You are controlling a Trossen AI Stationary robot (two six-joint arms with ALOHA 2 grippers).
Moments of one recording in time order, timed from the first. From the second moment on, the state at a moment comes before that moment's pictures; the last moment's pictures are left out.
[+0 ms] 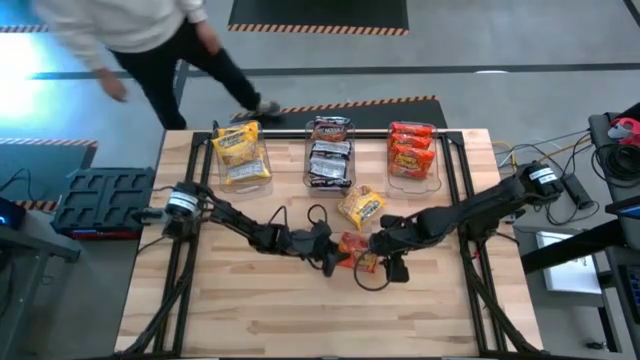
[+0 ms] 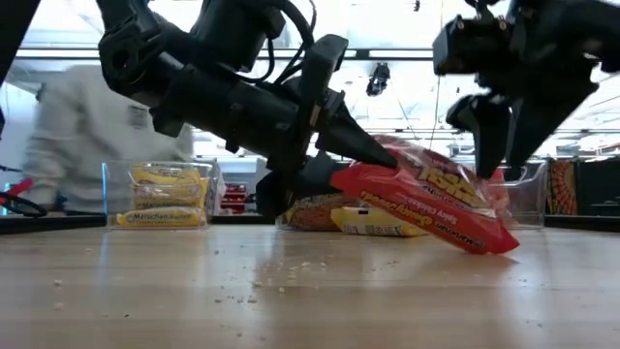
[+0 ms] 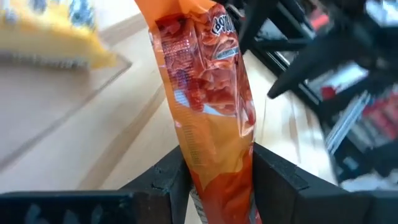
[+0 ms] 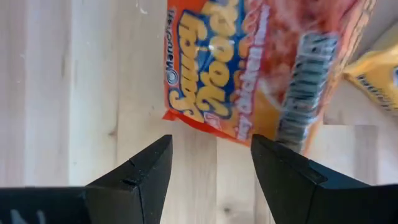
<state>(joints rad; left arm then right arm) -0.21 2.00 0.90 0.74 -0.19 -0.82 0.29 1.45 0.89 -0.58 -0.02 0.28</state>
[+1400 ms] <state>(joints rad) -0.13 1.96 1.07 0.52 0.01 0.05 0.22 1.46 1.28 -0.90 0.00 0.29</state>
